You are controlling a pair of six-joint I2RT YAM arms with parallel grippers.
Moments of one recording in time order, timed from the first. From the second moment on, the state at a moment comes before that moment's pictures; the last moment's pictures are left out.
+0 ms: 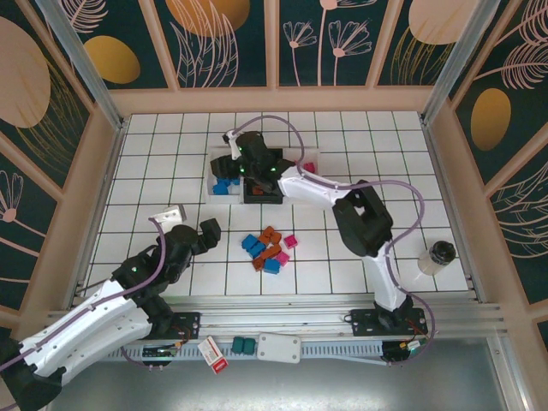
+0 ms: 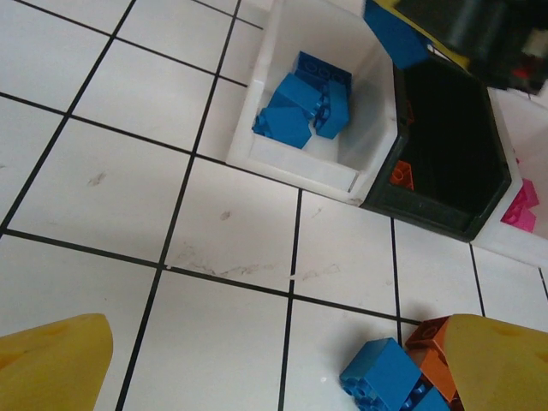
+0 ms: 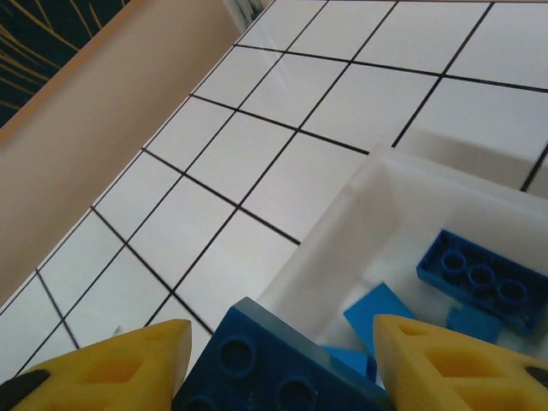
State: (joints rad) left arm -0.79 0.63 0.51 -0.57 -0.52 -0.87; right arm 0.82 2.17 1.74 -0.04 -0.14 0.37
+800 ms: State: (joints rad) left arm -0.80 1.15 0.49 -0.15 -0.08 -0.73; right arm 0.71 1.66 1.08 0.12 -0.11 0.52
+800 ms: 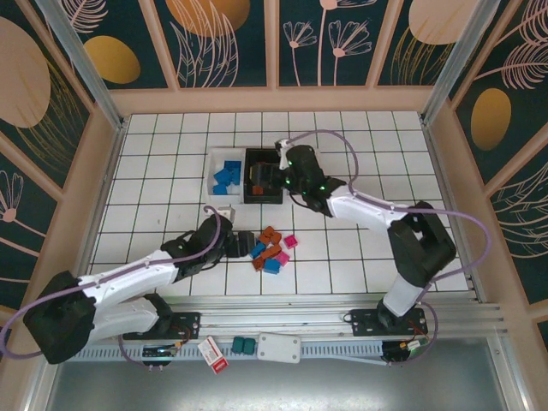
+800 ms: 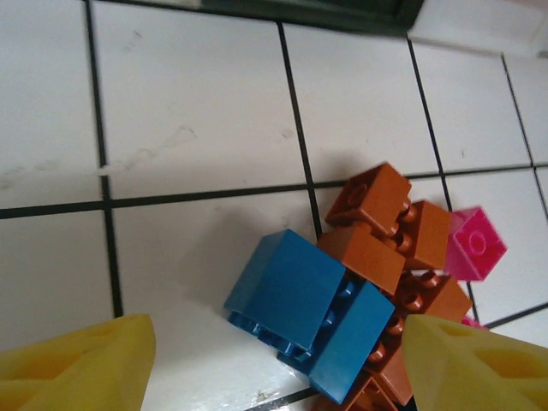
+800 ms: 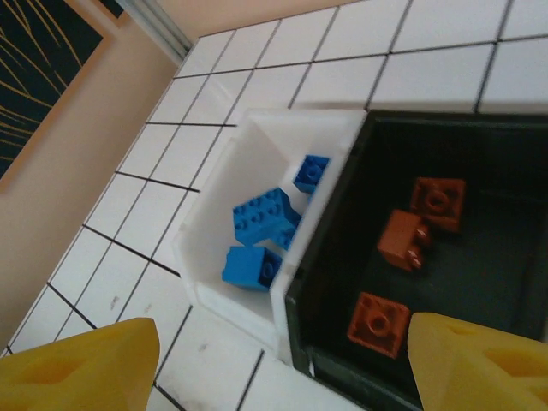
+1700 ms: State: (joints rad) left arm -0.80 1.18 0.50 -0.18 -0.22 -0.75; right arm 0.69 1.51 0.88 0.14 -0.10 0.55
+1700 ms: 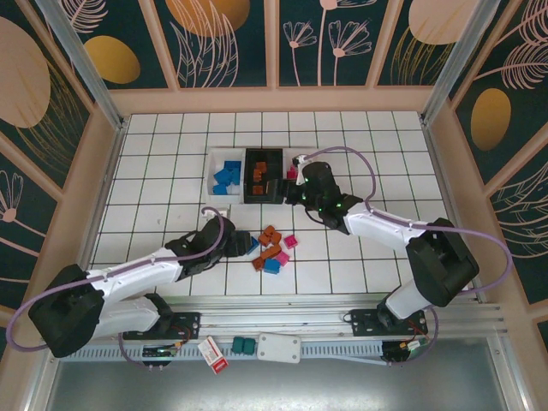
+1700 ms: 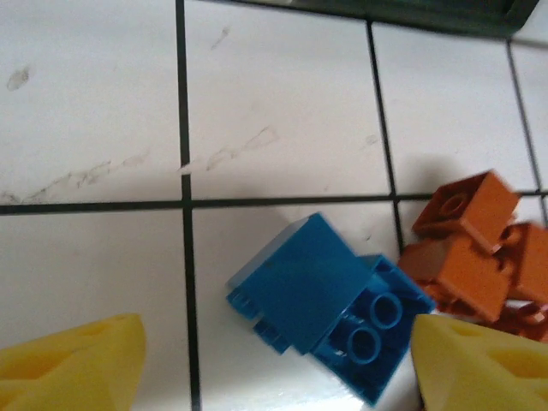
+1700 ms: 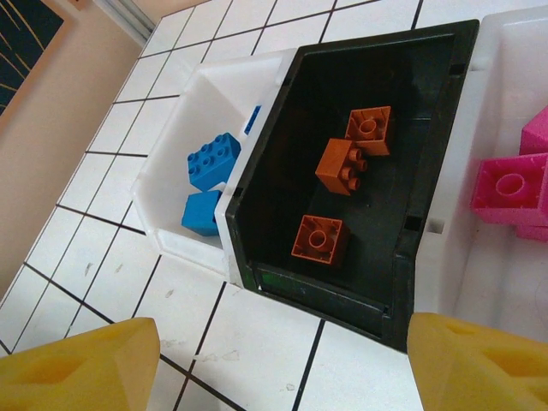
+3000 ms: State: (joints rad) left arm -0.70 1.28 0.72 -0.26 -0.33 -0.69; right arm 0.69 1.40 0.80 0.15 -0.09 0.56
